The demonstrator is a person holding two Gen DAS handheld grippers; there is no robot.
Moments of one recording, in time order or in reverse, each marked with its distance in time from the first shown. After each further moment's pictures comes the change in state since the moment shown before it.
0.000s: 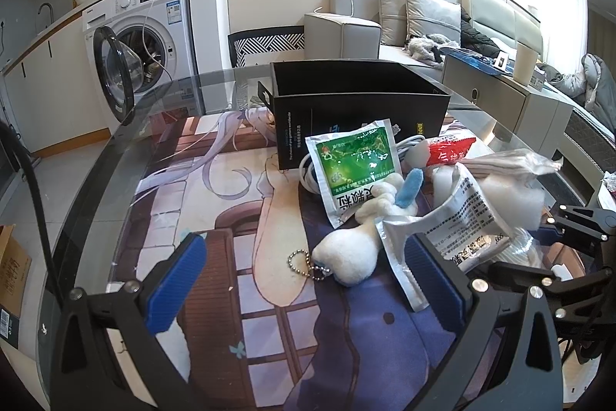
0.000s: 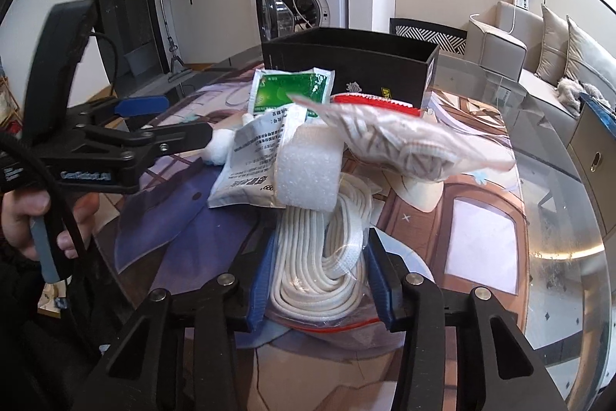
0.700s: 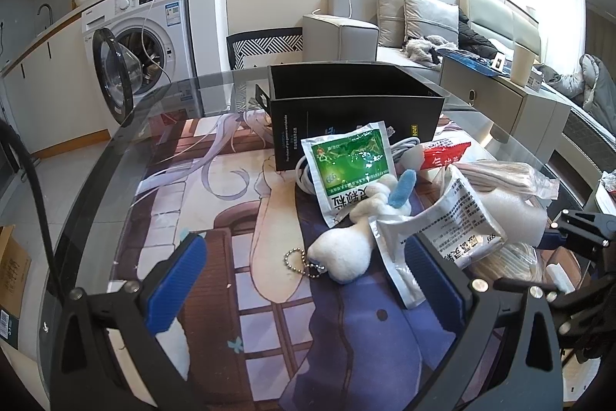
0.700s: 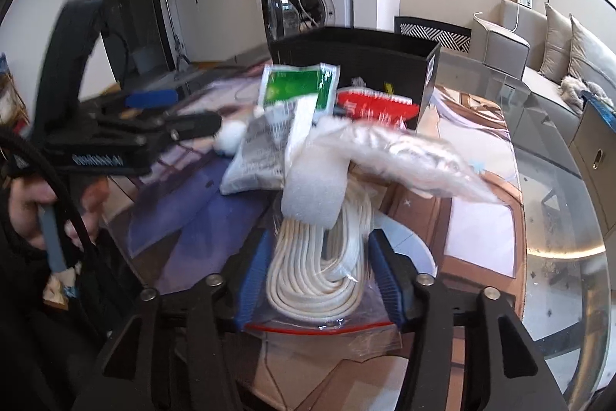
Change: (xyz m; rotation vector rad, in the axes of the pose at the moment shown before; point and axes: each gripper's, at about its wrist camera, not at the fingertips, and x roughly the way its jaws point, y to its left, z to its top) left arm -0.007 -0.002 -0.002 0.003 0.003 -0.008; right arm -0.008 0.004 -0.008 -0.015 0.029 0.002
